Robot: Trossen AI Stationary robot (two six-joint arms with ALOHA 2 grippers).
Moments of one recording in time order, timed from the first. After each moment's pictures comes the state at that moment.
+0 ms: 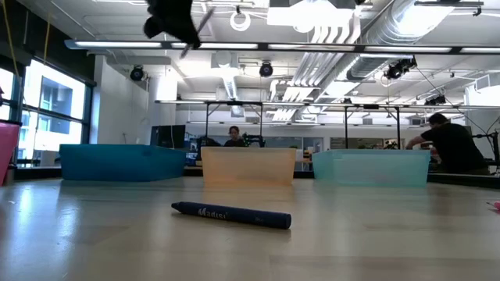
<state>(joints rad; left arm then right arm) 0.30 1.26 1.29 -0.84 -0.30 -0.32 0.15 1.25 1.29 -0.46 0.55 0.63</state>
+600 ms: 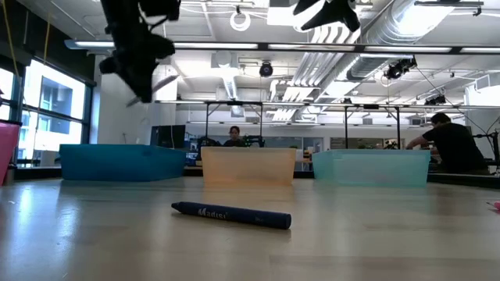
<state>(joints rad) 0.49 1.24 1.05 -1.04 -0.23 -0.50 -0.14 1.25 1.29 -0.56 0.27 0.52</state>
